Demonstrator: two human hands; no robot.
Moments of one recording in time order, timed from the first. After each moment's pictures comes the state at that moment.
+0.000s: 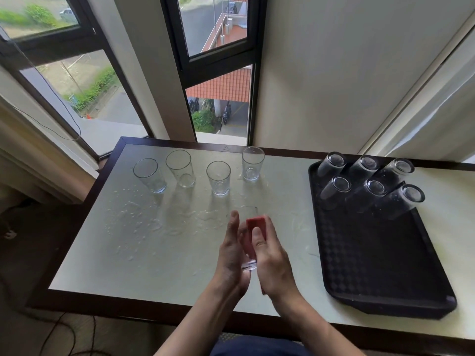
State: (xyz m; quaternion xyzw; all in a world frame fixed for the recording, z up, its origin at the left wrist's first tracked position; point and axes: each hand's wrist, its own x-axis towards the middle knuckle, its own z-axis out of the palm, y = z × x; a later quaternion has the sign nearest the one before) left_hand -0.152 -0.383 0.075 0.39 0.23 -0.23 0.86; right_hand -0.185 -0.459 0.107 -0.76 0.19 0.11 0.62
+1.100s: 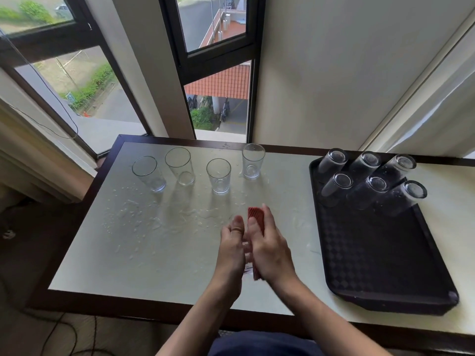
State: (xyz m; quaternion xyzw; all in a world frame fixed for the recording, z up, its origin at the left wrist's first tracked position) left_hand -0.156 -0.377 0.090 0.58 0.24 -0.18 0.76; right_hand -0.165 -0.457 0.107 -0.83 0.18 0.11 0.51
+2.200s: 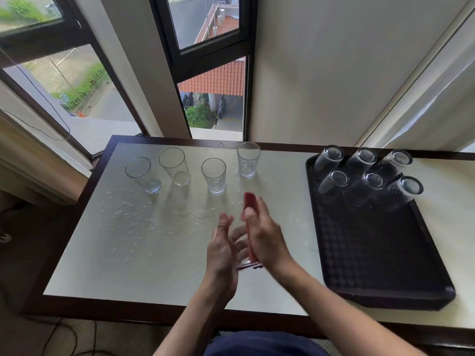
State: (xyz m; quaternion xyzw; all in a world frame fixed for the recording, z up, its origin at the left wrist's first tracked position) left_hand -0.151 -0.370 0.084 0.47 0.25 -0.18 0.83; right_hand -0.142 -0.461 0.115 -0.80 0.16 0.10 0.58
